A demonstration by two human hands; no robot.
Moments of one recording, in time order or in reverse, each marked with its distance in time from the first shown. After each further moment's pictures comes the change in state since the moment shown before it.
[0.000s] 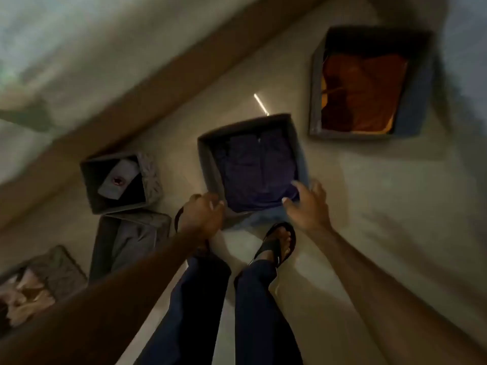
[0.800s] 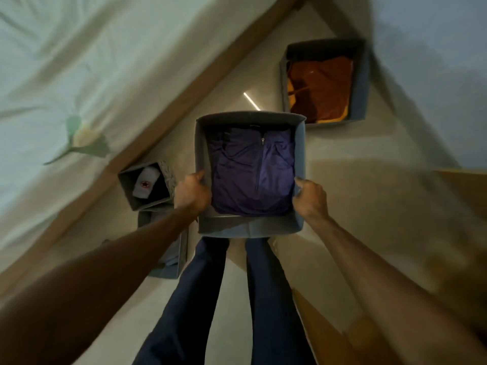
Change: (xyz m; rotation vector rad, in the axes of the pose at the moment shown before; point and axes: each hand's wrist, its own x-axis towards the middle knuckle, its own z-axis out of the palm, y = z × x) left_hand -0.132 0.108 -0.156 0.096 0.016 -0.018; right_hand -0.142 -0.058 -0.121 0.046 0.052 0.119
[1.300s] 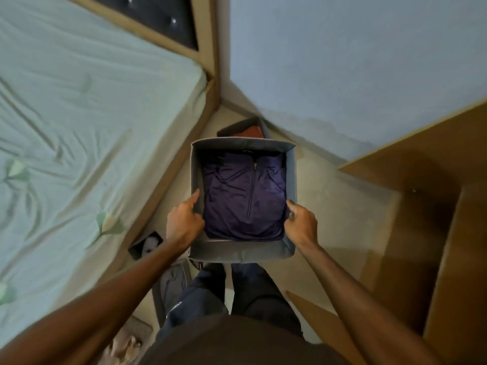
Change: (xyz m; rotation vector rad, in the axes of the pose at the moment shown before) left_hand -0.262 0.111 -0.143 0.176 0.069 0.530; right_hand -0.284 0.000 -0.180 0.401 0.393 0.194
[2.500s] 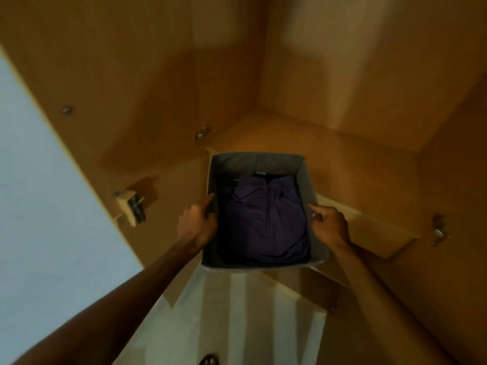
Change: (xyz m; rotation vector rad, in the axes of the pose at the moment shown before) left_hand -0.102 0.640 0.257 0.262 -0.638 1.452; right_hand -0.146 0.321 -0.362 0.476 1.145 0.927
